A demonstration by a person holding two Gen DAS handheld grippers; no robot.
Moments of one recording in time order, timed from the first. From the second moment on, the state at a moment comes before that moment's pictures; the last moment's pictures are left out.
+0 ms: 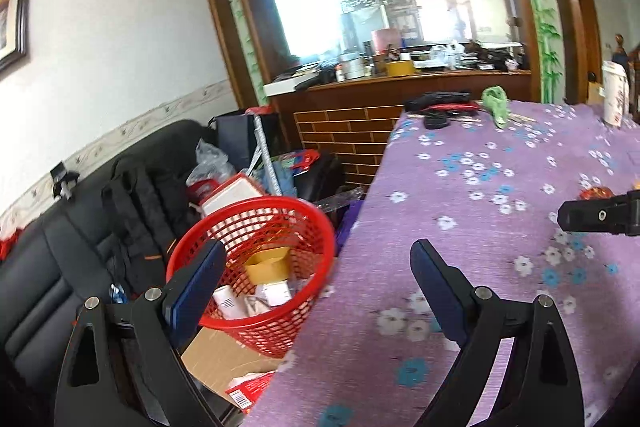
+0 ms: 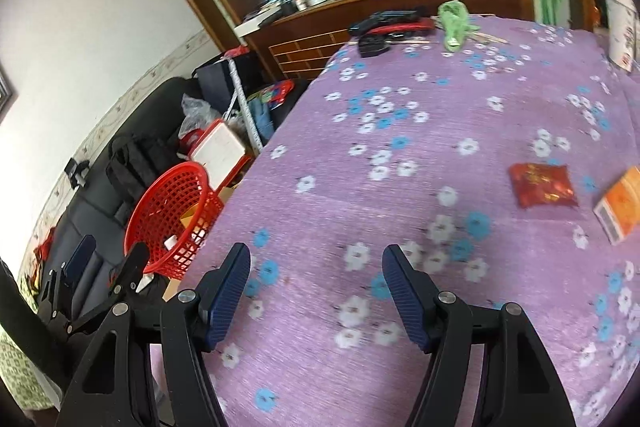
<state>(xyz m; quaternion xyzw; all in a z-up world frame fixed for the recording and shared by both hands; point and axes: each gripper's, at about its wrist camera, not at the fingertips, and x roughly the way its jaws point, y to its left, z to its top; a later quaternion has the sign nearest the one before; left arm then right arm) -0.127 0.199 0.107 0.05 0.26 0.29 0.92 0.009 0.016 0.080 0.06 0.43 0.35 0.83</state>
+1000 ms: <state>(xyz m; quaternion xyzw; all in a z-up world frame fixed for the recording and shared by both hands) -0.029 0.045 0.101 0.03 0.37 0.01 0.93 0.111 -0.247 0.049 0.23 0.49 0.11 0.83</state>
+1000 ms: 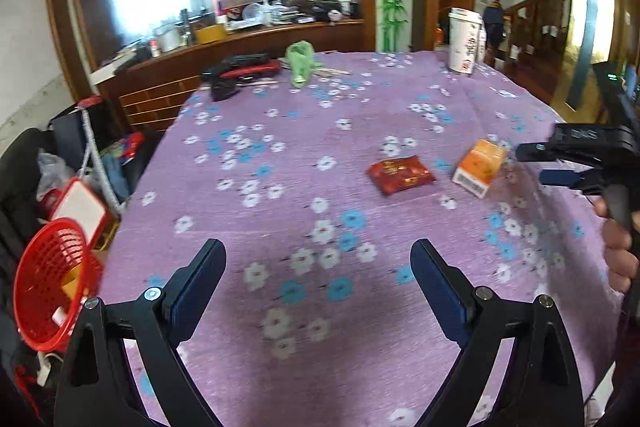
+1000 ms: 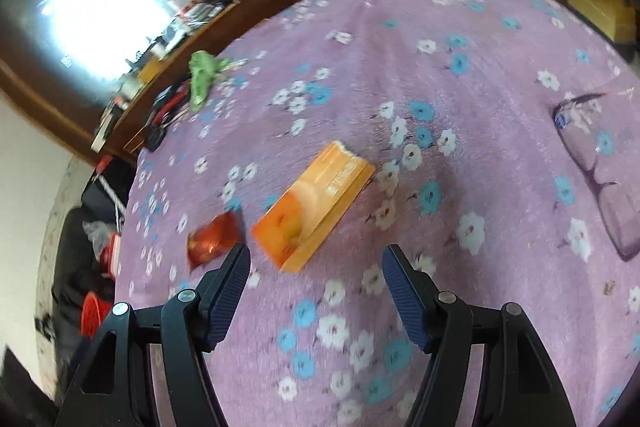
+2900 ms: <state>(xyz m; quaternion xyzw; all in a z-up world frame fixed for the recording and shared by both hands) 0.085 -0.040 0.019 0.08 0.46 -0.19 0.86 0.156 -0.236 0.042 0.18 0.44 0.05 0.88</state>
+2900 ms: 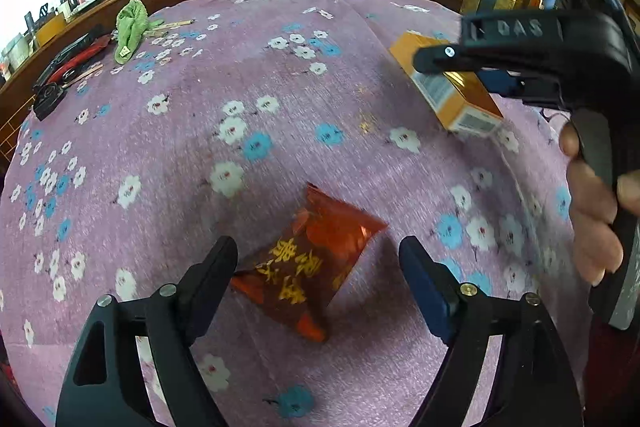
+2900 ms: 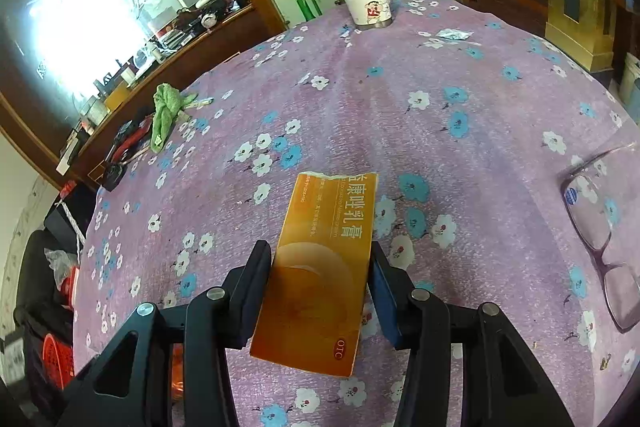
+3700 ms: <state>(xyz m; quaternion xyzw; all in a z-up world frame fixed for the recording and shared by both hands) 0.088 -0.026 0.017 0.03 0.43 -0.14 0.89 0.151 -0.198 0.045 0.12 0.43 0.10 0.89</state>
